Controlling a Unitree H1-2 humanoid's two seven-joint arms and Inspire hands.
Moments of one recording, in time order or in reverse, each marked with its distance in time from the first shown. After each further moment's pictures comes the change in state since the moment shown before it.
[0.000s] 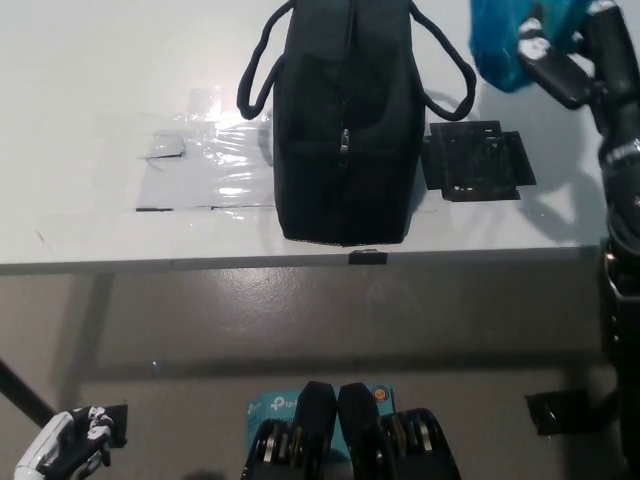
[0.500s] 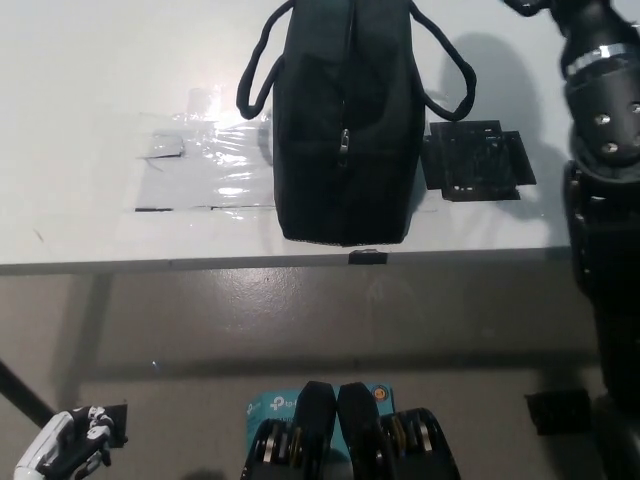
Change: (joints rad) left_arm -0.001 0.000 -0.002 -0.002 0.001 -0.002 0.000; right_arm -0.174 0.022 0.094 0.053 -0.040 0.001 -0.004
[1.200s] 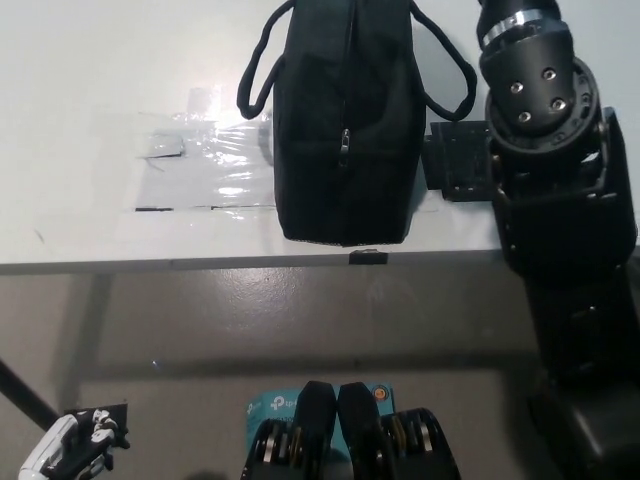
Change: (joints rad) left_arm -0.001 -0.001 -0.011 0.014 0.000 -0.002 -0.001; right_arm -0.096 0.129 -0.007 0.096 -0.040 0.005 -0.058
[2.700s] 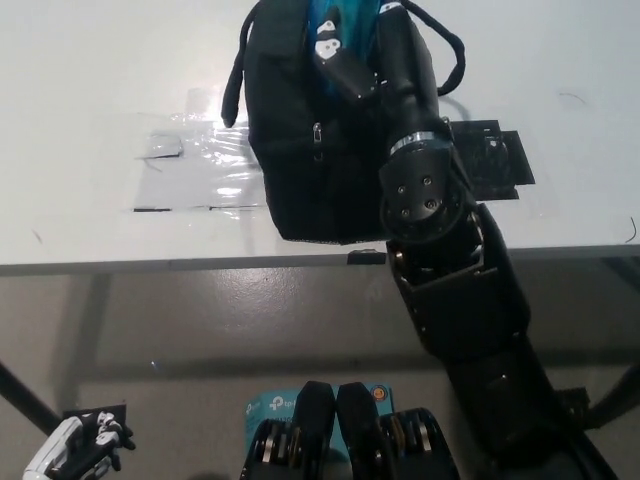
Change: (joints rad) left_arm 0.004 0.000 -0.016 -0.003 0.000 0.000 0.000; right_arm 0.159 0.143 0.093 0.132 -0.034 0.004 -0.214
